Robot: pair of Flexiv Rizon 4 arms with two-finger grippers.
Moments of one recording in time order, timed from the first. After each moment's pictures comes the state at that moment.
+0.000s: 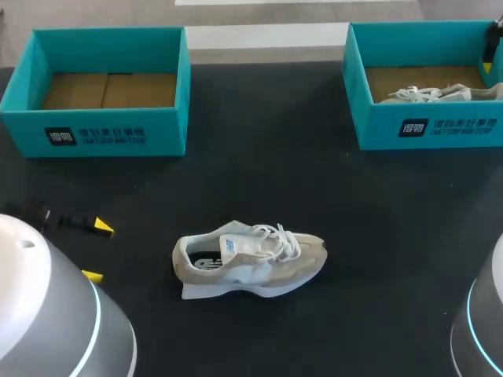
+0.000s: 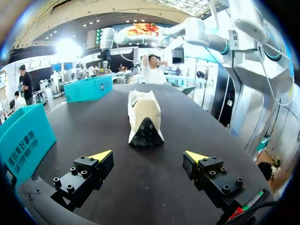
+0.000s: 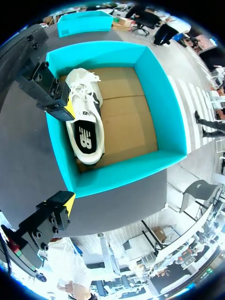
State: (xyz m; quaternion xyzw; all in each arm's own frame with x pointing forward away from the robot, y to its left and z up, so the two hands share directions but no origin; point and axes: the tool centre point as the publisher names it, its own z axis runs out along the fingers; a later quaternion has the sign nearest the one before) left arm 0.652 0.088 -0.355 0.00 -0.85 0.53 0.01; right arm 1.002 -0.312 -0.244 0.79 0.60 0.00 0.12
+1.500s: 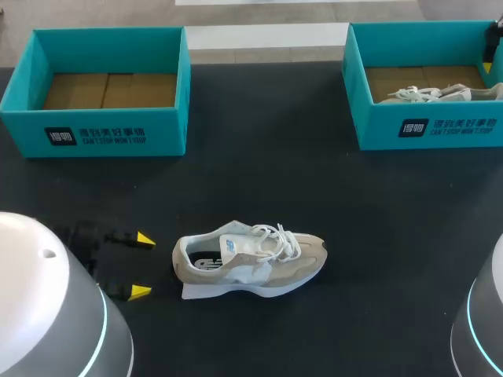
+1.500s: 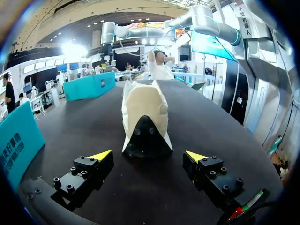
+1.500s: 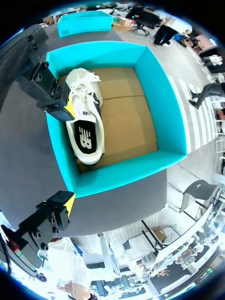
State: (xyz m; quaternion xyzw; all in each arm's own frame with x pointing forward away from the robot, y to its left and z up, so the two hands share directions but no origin) left arm 0.649 0.014 -0.393 0.01 -0.85 0.52 -0.02; right arm 1.002 -0.312 -0.244 0.79 0.60 0.00 0.12
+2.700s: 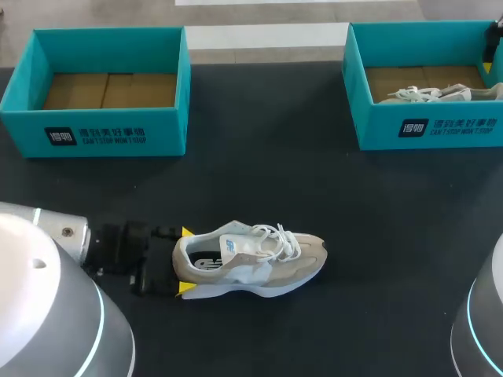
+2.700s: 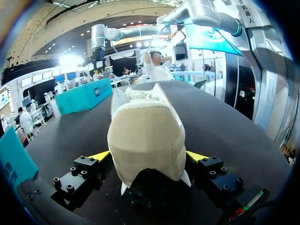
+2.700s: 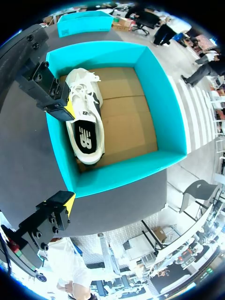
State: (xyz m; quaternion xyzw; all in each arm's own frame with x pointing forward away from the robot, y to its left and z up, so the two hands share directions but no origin) left arm 0.659 -0.064 -0.398 -0.03 -0.85 0.53 -0.05; right arm 1.002 -0.312 -0.244 0.79 0.60 0.00 0.12
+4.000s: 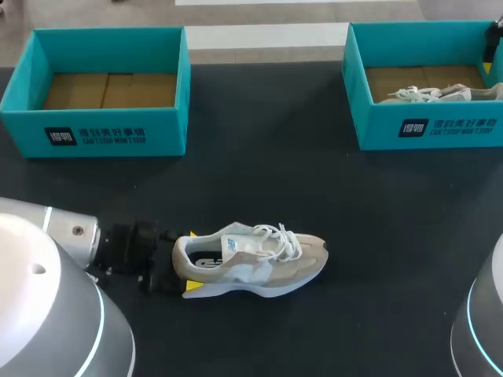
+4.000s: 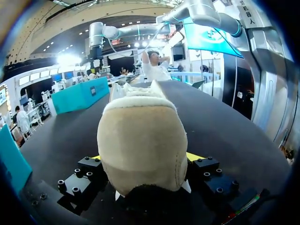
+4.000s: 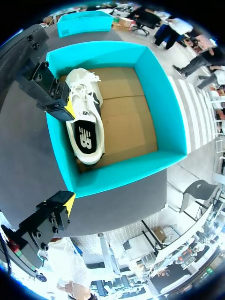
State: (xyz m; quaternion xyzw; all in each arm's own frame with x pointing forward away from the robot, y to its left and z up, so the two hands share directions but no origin) left arm 0.658 -0.075 -0.405 -0.03 -0.85 0.53 -0.04; right arm 1.002 -0.312 -0.244 0.79 0.60 0.00 0.12
